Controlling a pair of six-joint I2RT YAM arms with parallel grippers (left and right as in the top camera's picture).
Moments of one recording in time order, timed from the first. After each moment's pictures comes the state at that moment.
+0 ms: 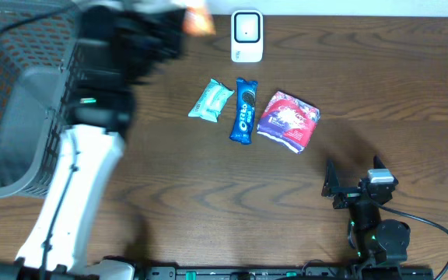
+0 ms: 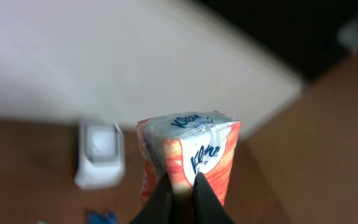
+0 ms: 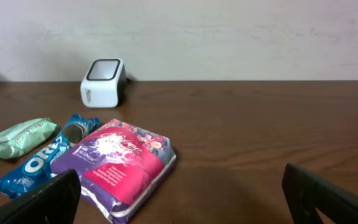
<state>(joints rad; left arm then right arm) -0.25 1.47 1.40 -0.16 0.39 -0.56 0.05 0.01 0.01 -0.07 -0.03 0.04</state>
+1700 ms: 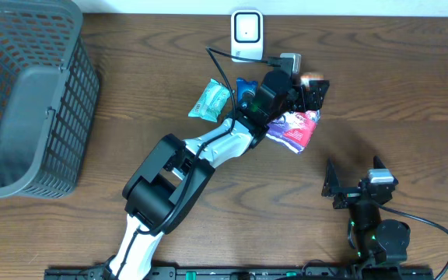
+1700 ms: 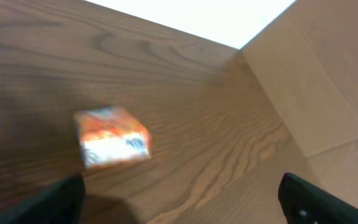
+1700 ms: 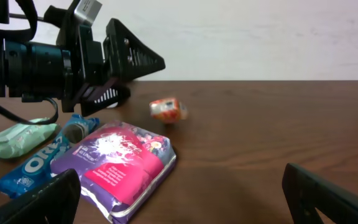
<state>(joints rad) -0.72 2.16 1.40 0.45 0.15 -0.70 0.05 0.01 0.01 -0.07 -0.03 0.04</state>
